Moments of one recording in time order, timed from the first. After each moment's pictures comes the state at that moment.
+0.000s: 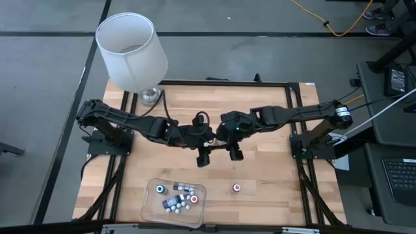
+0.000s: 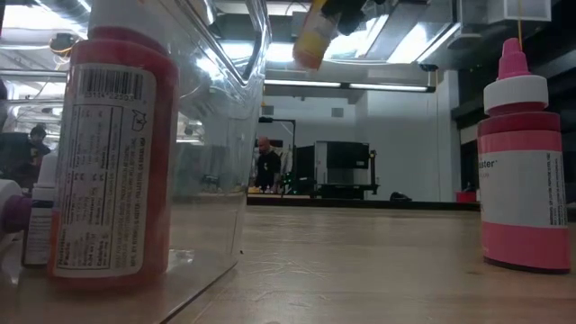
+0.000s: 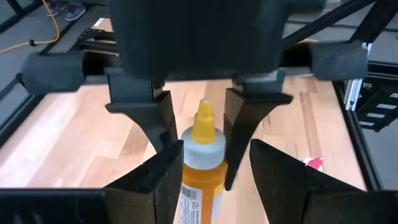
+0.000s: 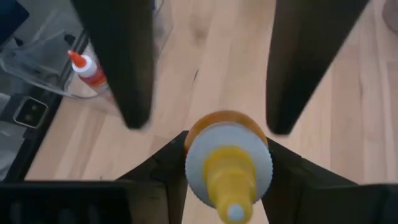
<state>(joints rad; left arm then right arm) -0.23 1.59 1.47 -0.45 -0.35 -0.25 0.11 1.59 1.46 -0.69 -0.11 -0.06</state>
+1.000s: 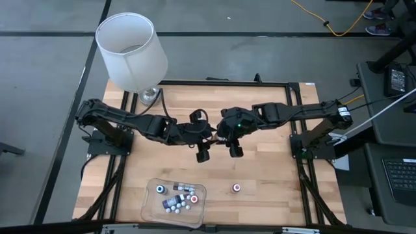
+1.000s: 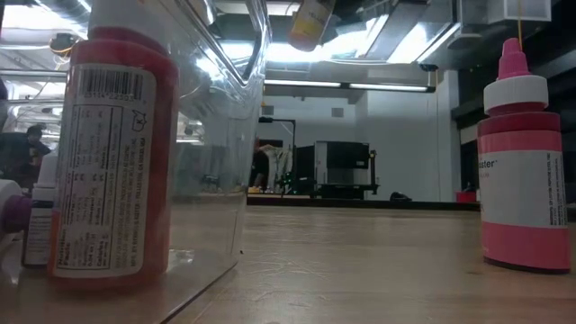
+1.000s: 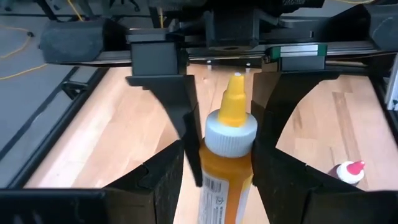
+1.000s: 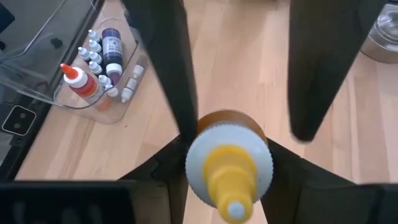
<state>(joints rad) -0.20 1.57 1.47 -0.48 -0.45 -0.18 0.13 1.59 1.54 -0.75 -0.08 -0.08</state>
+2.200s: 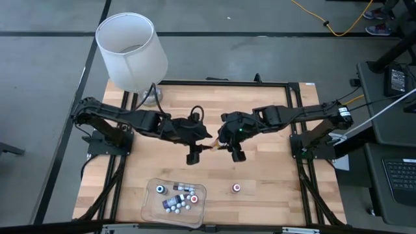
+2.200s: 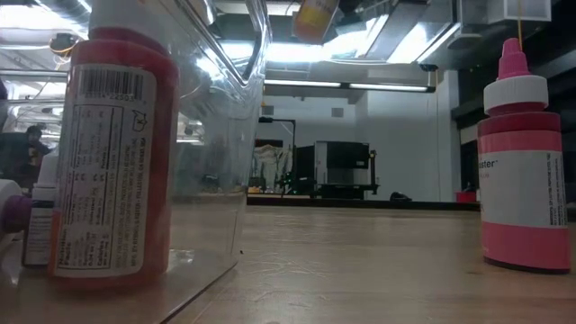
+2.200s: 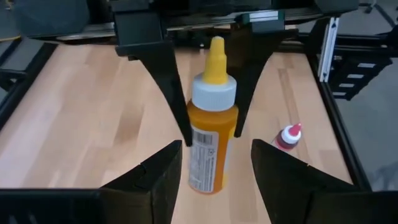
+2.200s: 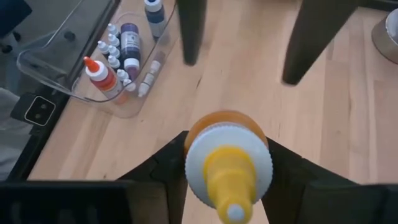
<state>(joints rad) -0.20 1.50 1.46 -0.56 -0.21 -0.18 0.14 1.59 1.55 -0.76 -0.07 -0.09</state>
